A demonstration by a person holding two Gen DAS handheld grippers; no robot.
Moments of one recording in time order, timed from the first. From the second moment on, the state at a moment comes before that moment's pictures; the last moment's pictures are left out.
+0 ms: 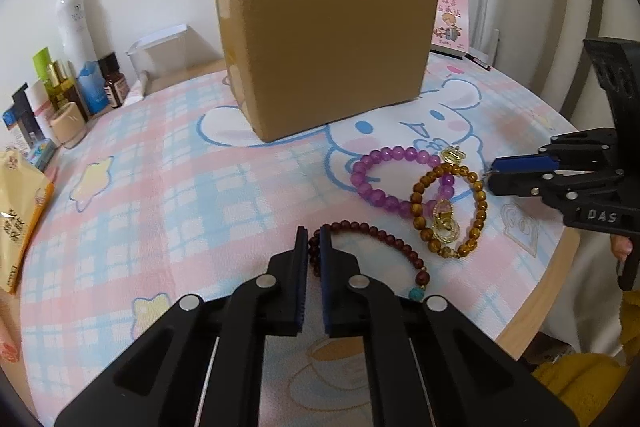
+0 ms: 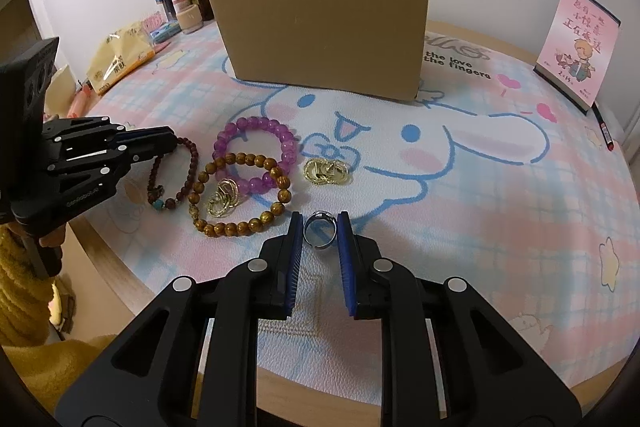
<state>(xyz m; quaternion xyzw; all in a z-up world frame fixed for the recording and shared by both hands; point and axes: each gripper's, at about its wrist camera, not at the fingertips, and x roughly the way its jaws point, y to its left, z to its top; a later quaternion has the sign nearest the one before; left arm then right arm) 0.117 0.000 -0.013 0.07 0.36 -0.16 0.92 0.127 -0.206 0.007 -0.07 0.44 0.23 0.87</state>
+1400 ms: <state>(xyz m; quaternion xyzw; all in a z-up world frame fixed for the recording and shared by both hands) 0.146 0.002 0.137 0.04 0.20 -0.16 0.97 0.189 -0.212 0.134 -0.01 0.32 0.24 0.92</state>
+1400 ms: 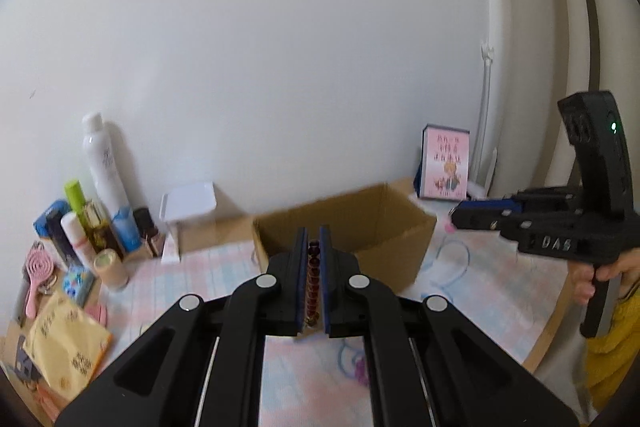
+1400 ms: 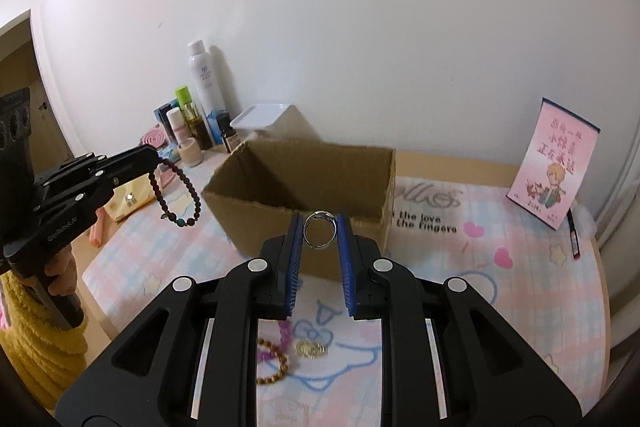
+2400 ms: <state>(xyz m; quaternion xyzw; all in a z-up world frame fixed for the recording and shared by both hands) 0.241 -0.015 0.106 0.02 0.27 -0.15 0.95 0.275 -0.184 0.093 -0.01 0.39 0.21 0.90</state>
